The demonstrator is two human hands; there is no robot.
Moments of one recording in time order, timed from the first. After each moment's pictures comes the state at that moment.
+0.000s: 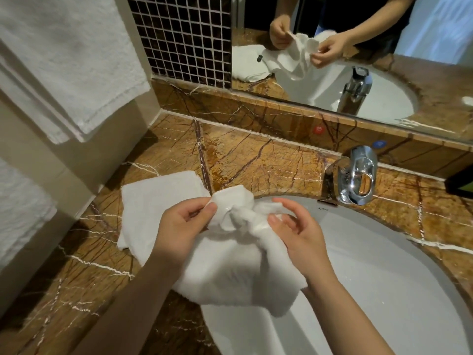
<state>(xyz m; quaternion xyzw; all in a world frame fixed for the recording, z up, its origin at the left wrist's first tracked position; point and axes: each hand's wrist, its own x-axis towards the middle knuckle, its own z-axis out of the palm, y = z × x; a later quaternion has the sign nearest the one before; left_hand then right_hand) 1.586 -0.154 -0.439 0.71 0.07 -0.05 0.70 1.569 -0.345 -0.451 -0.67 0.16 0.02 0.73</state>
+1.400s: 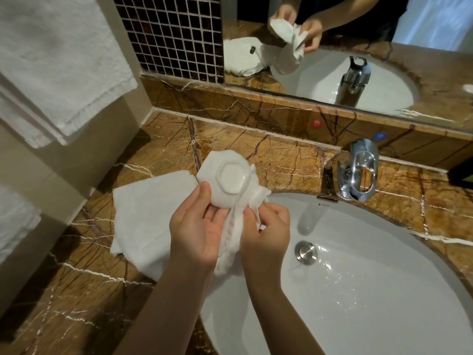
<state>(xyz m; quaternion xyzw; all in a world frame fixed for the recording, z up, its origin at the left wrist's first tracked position) 1.597 -0.195 -0.435 0.41 0.21 -0.04 0.89 1.576 -0.277 -0.468 -0.74 0.20 -0.18 0.62</state>
